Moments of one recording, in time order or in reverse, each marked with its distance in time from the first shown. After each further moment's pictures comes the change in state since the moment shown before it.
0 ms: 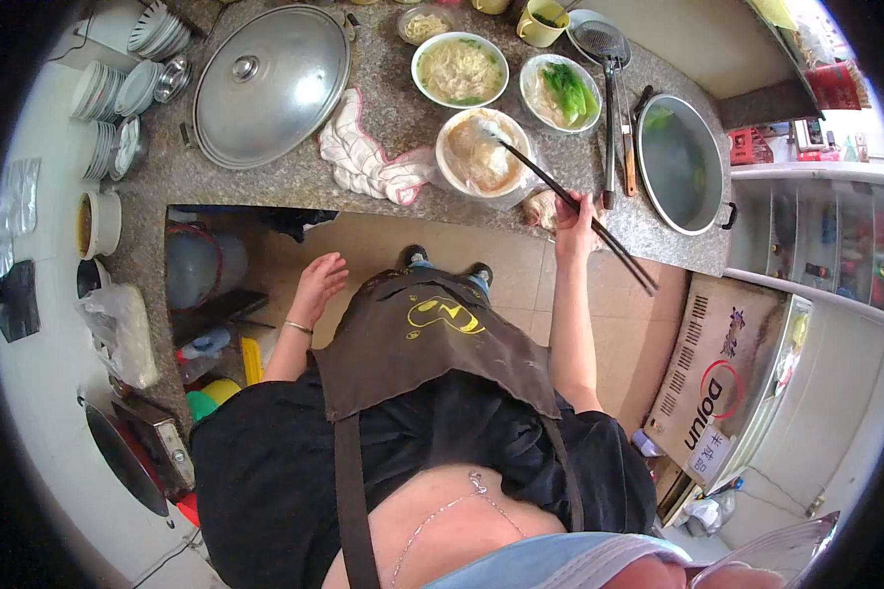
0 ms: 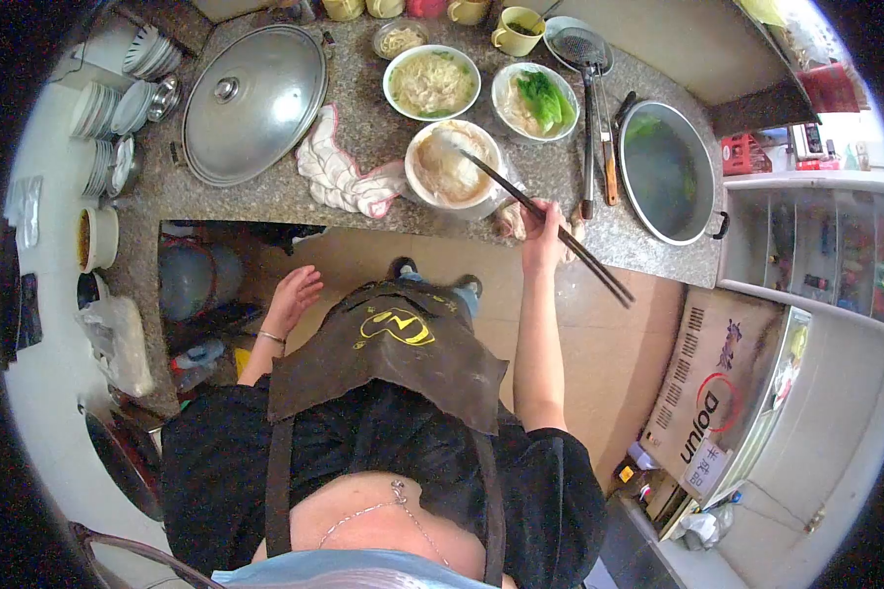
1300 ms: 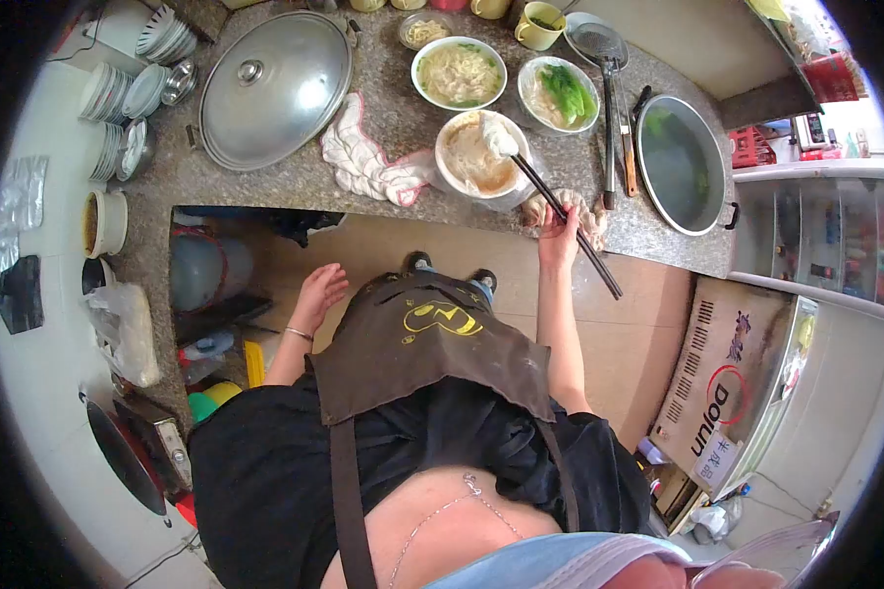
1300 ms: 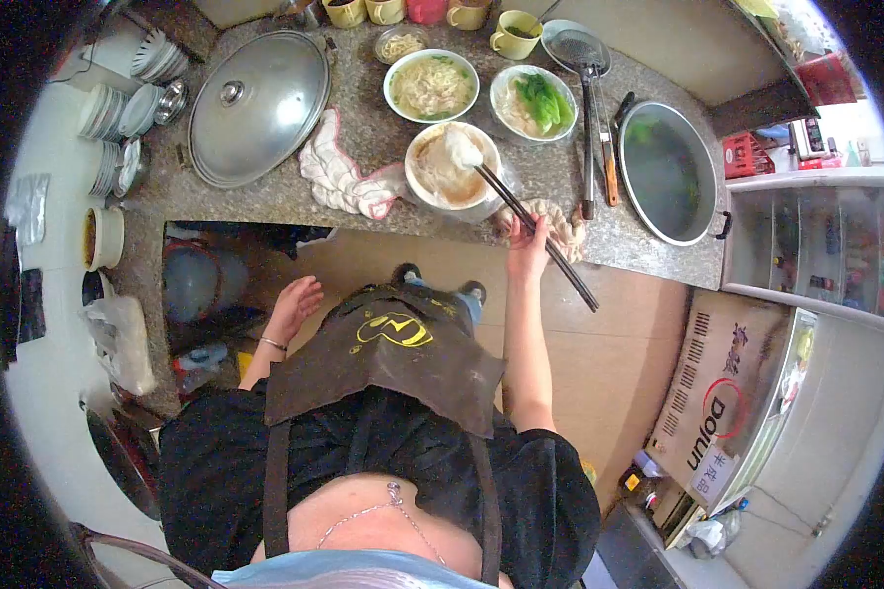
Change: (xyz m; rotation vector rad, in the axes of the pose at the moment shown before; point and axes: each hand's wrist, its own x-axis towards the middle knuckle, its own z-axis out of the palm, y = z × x) left_hand -0.008 -0.018 -0.007 0.030 0.027 -0.010; right_hand -0.010 0.041 -0.033 0.259 0.163 0.074
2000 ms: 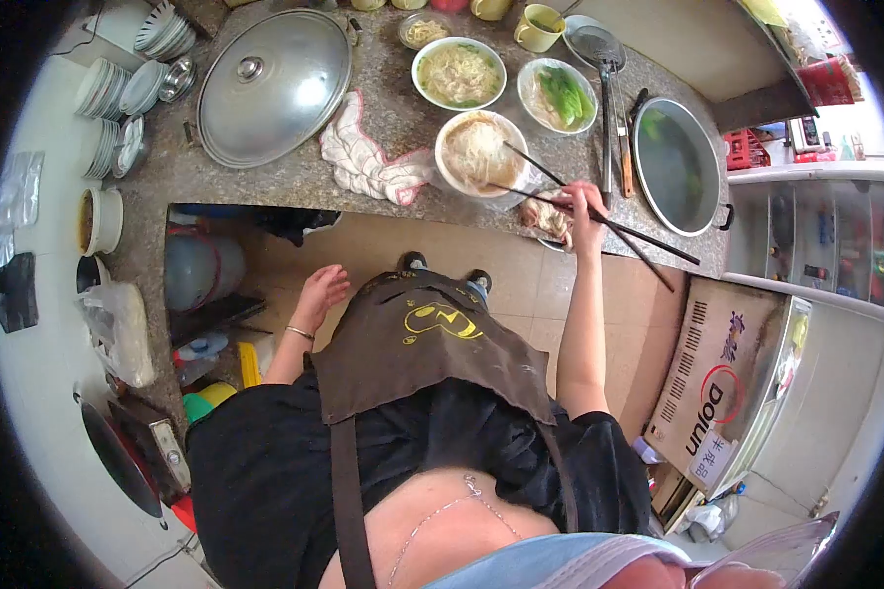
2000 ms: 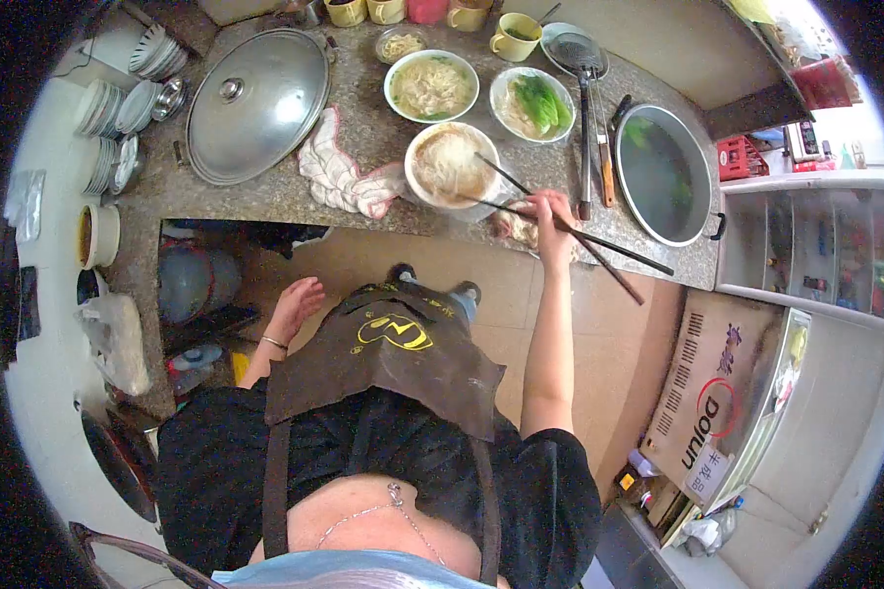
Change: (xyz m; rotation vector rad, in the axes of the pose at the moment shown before) left_hand 0.008 -0.009 -0.002 0.009 -0.014 -0.013; right_hand 0.003 -0.066 0.061 -1.030 -0.563 -0.352
